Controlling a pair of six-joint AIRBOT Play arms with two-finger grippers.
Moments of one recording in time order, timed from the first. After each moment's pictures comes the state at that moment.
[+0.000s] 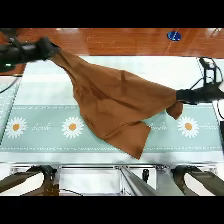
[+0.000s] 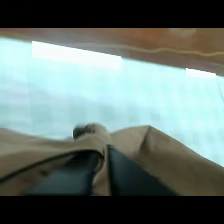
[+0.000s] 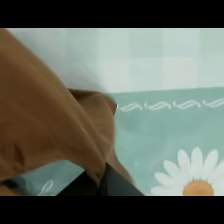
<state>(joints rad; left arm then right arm) 0.03 -1.29 1.27 0.71 -0.82 -1.26 -0.05 -1.11 1.01 -1.46 1.13 1.63</state>
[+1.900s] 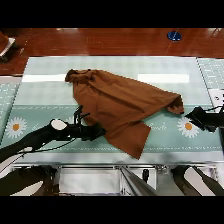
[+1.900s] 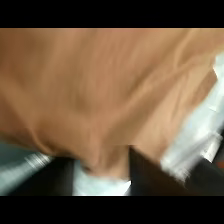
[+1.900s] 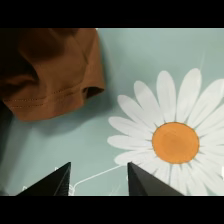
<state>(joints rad) -0.53 -1.23 0.42 0.30 -0.62 -1.31 -0.60 -0.99 0.61 -1.08 1.05 1.42</state>
